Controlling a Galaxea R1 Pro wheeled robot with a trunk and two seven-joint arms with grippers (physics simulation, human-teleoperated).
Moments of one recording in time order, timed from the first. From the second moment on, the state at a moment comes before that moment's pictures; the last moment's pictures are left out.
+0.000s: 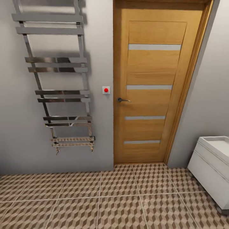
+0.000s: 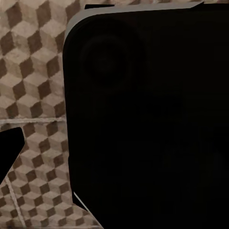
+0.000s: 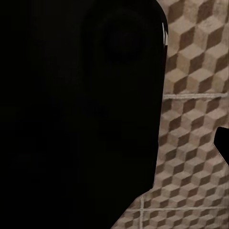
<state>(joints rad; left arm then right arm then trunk) 0.00 0.00 0.01 -0.04 0.00 -0.01 0.00 0.00 0.00 0.01 0.00 0.01 -0.01 -0.01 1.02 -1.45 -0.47</state>
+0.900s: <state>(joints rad) 0.00 0.00 0.01 -0.04 0.00 -0.01 0.00 0.00 0.00 0.01 0.00 0.01 -0.03 -0.01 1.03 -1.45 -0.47</state>
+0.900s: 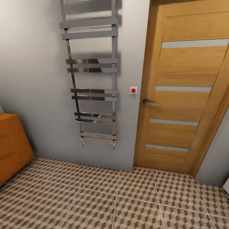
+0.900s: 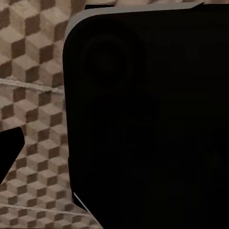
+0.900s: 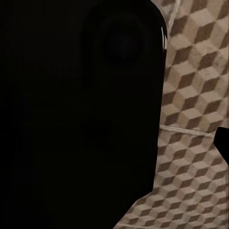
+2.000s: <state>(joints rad) 0.00 0.00 0.01 -0.04 0.00 -0.01 0.00 0.00 0.00 0.01 0.00 0.01 -0.03 -0.01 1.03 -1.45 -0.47</state>
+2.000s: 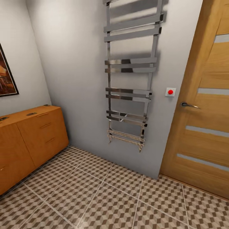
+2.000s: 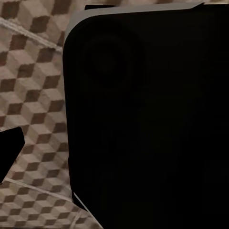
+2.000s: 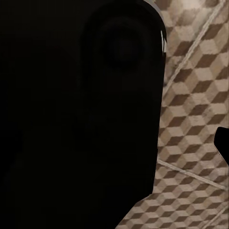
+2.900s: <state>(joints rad) 0.00 0.00 0.01 -0.04 0.00 -0.01 0.00 0.00 0.00 0.01 0.00 0.01 -0.03 -0.01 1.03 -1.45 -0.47</state>
